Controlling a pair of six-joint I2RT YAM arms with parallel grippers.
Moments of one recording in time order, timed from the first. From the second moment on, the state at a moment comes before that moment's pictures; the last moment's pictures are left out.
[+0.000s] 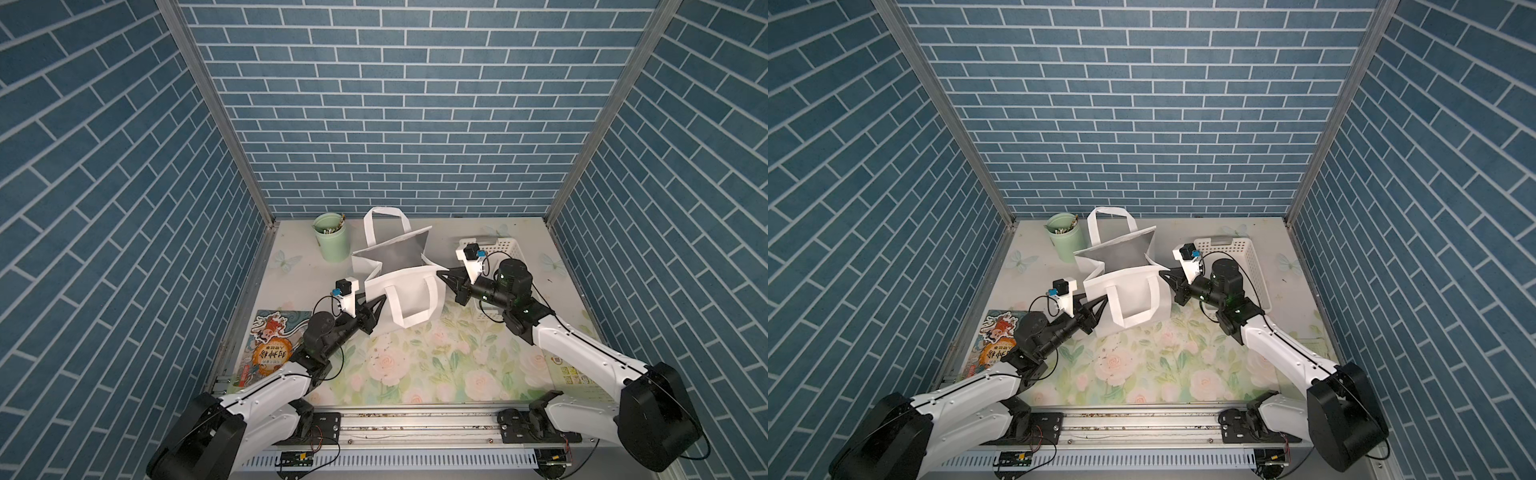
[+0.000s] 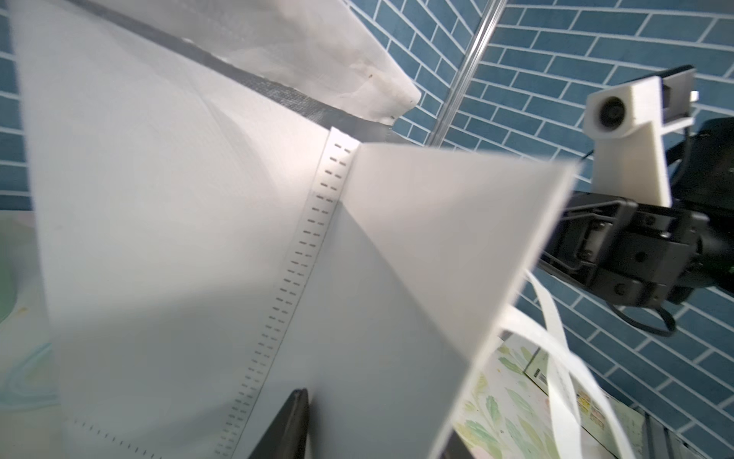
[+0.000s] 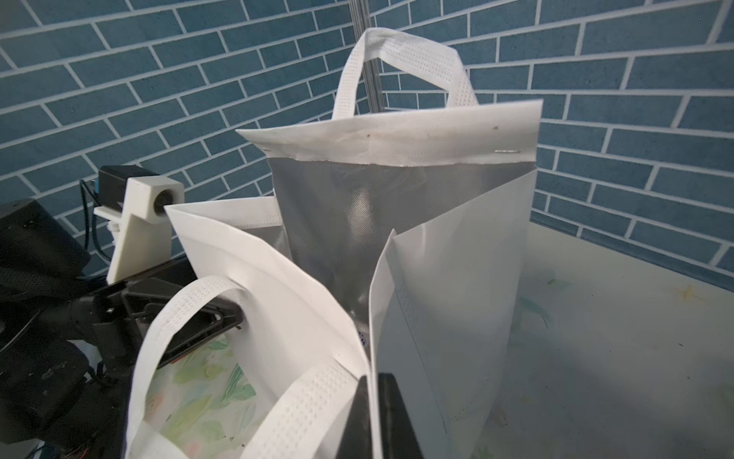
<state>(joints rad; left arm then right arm) -0.54 1.03 0.21 0.81 0.22 -0.40 0.53 1.23 0.73 0.31 -0.54 0.11</state>
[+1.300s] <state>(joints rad) -0.54 0.95 0.21 0.83 0.27 -0.48 0.68 1.01 0.76 0.02 -0.16 0.40</state>
